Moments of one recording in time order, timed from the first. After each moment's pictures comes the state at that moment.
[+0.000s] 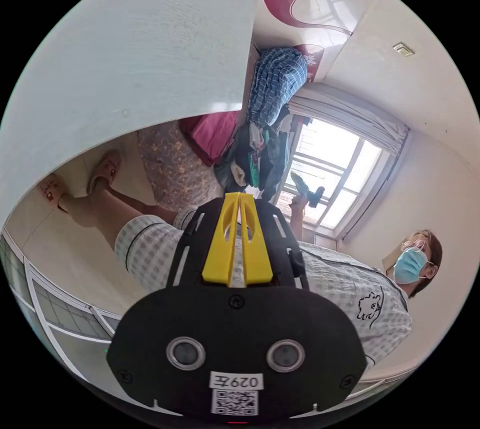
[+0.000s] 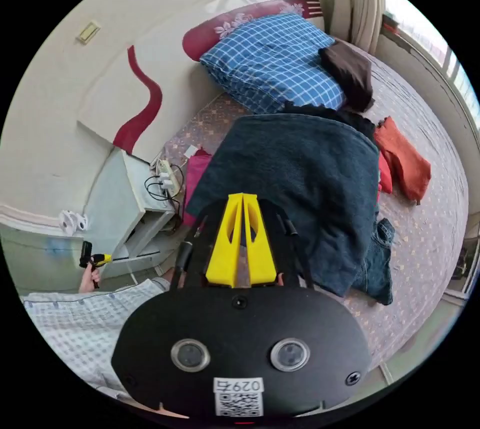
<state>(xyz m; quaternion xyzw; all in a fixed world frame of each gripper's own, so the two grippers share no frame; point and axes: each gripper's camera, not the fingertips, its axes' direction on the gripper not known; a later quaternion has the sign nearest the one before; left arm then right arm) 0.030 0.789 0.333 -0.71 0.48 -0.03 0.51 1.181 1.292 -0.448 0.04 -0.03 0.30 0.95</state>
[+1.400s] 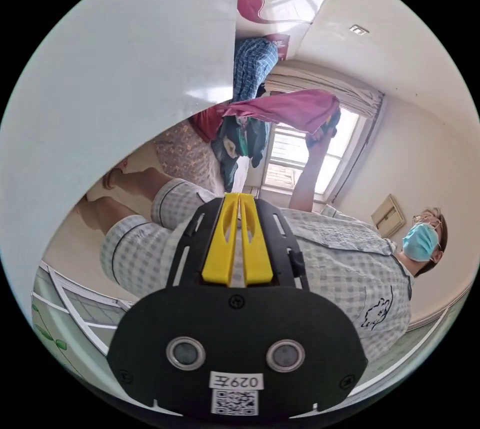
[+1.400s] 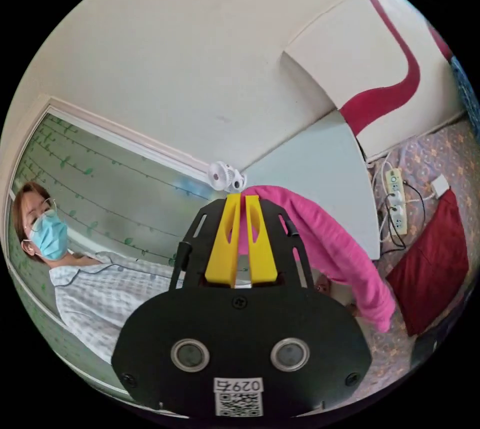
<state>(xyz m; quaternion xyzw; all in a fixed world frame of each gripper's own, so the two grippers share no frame) -0.191 0.532 0.374 -0.69 0.54 0.01 0.48 0.729 0.778 -0.044 0.10 -0.44 0.06 0.89</state>
